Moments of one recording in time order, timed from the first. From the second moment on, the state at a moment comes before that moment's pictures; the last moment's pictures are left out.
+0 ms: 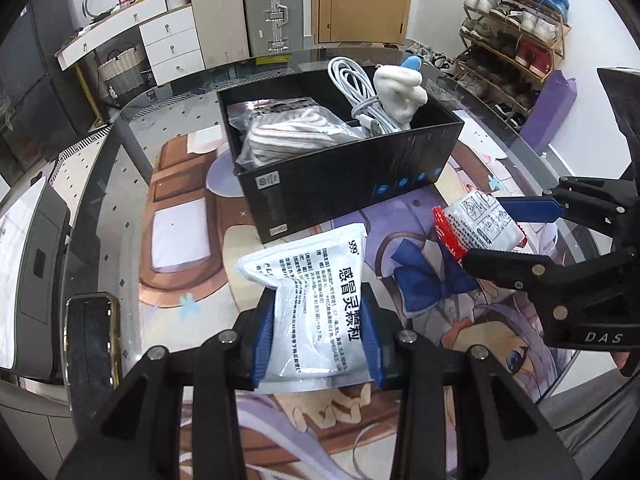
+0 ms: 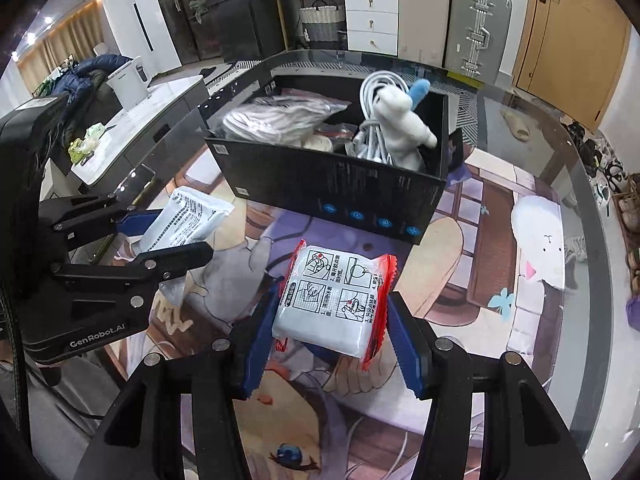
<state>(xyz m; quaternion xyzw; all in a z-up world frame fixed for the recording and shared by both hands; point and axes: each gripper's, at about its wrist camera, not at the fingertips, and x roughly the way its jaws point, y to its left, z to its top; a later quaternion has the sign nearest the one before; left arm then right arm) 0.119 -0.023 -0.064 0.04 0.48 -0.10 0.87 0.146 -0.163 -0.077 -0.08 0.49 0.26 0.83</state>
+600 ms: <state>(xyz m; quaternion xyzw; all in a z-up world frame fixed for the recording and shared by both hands) 0.114 -0.028 -0.046 0.06 0.45 -0.09 0.89 0.148 -0.166 -0.071 -0.08 0.49 0.26 0.83</state>
